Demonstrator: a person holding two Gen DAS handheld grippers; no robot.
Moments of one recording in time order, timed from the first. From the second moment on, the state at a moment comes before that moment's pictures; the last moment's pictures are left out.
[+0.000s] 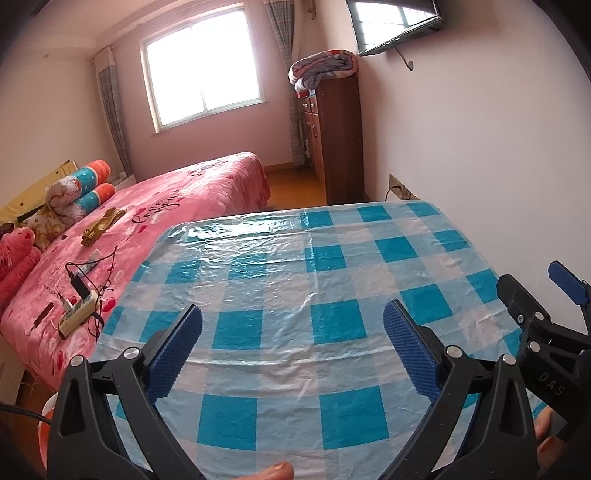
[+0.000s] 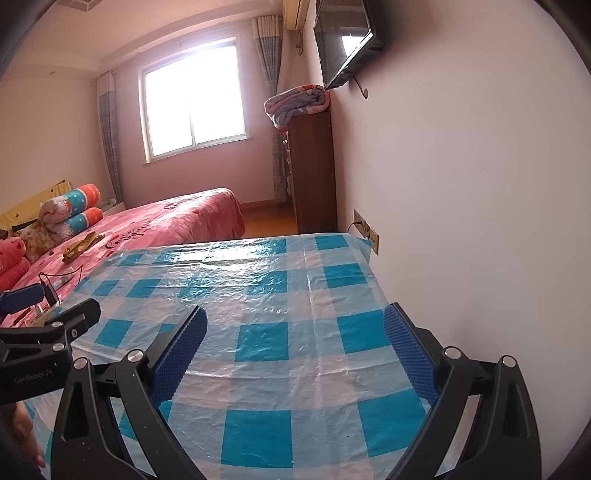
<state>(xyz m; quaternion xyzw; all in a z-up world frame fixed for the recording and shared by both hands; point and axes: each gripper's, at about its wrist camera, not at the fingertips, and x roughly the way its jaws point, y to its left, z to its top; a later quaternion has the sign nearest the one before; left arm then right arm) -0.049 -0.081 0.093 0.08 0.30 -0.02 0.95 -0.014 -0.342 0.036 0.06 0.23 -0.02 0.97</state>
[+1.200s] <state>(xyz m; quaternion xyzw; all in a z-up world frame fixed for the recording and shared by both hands) -0.049 -0.074 0.083 0.07 0.30 -0.03 0.95 -0.010 -0.336 0.029 0.06 0.24 0.00 0.97</state>
